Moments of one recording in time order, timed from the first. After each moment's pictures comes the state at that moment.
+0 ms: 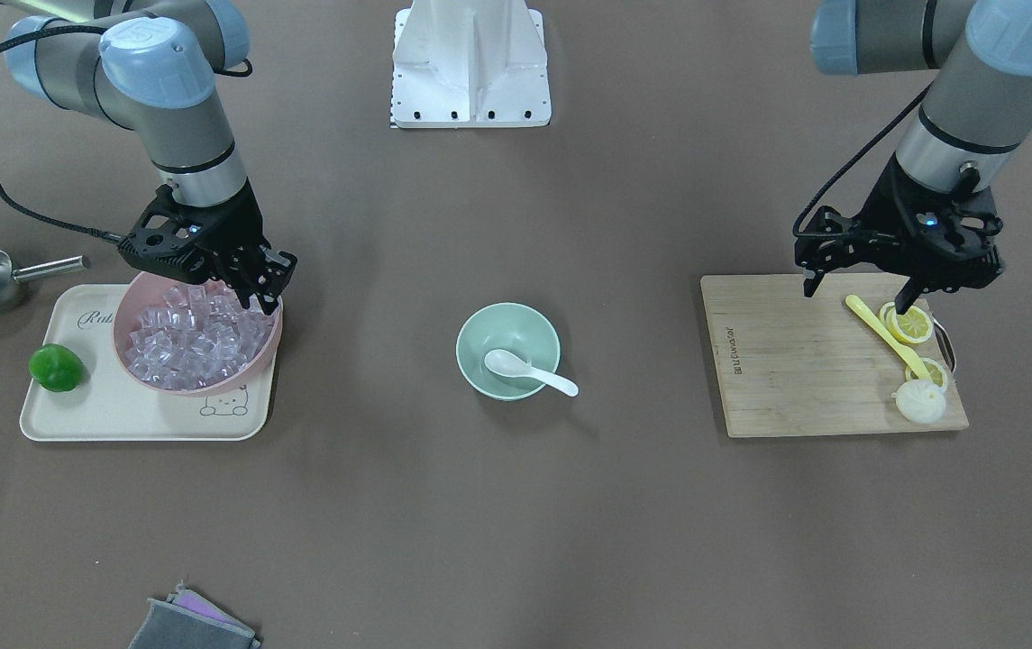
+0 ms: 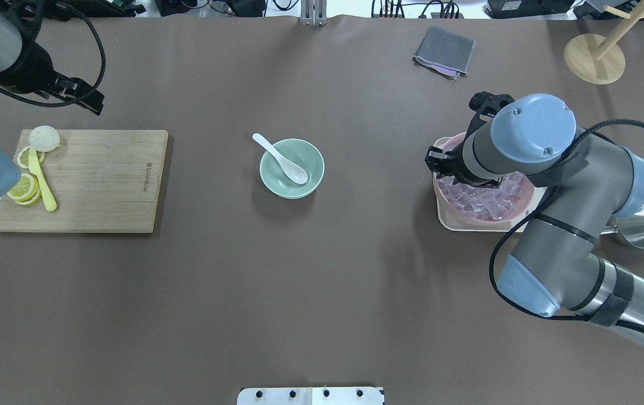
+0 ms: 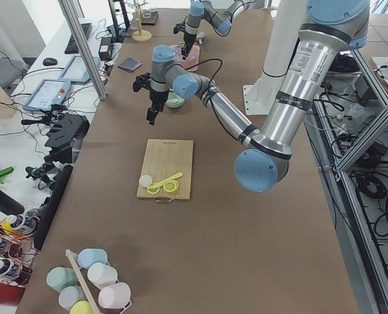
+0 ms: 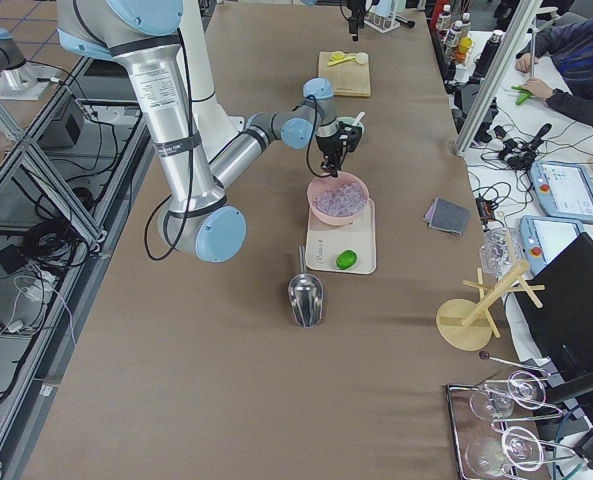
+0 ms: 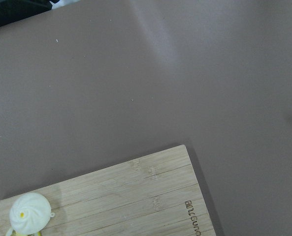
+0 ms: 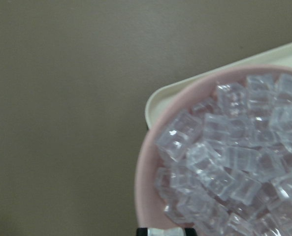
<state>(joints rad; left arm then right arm) -1.05 -1.96 -1.91 -1.48 -2.07 -0.45 0.68 -1.17 1.89 -1.50 1.78 1.40</state>
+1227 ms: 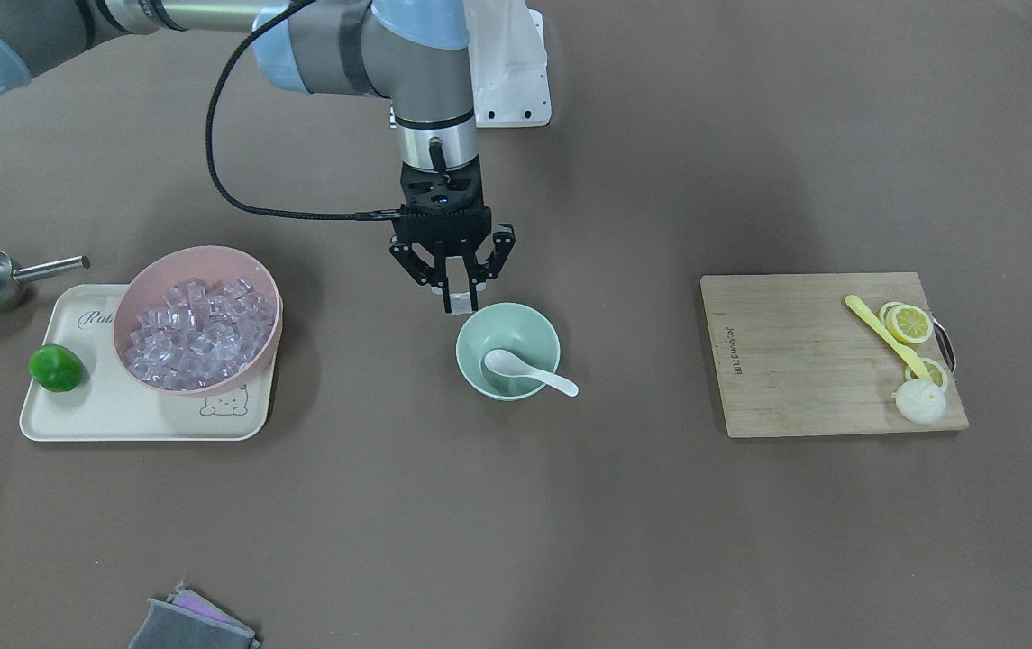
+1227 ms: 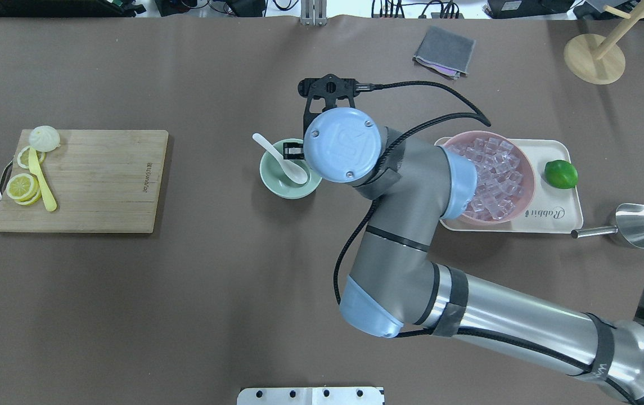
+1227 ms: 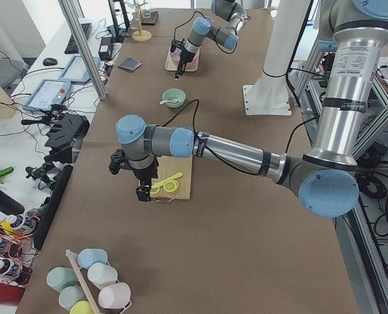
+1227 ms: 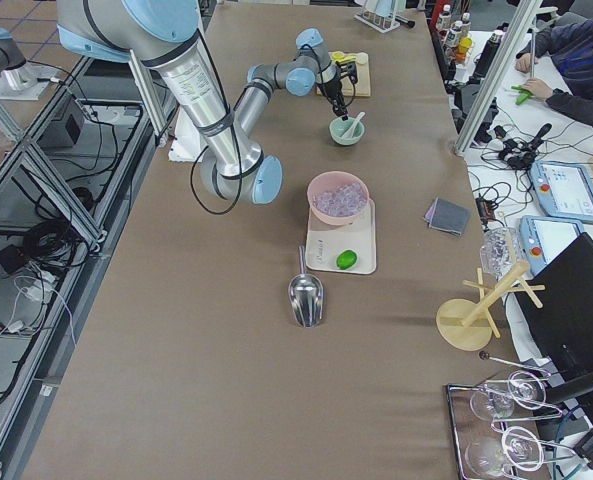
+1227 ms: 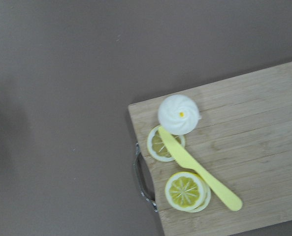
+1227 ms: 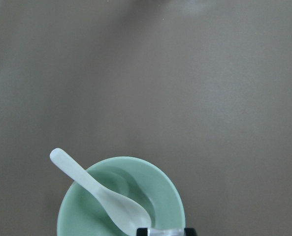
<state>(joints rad) -1.50 -1.70 -1.67 -1.38 -2.32 0.08 0.48 -0.73 1.60 -1.53 1.47 1.22</state>
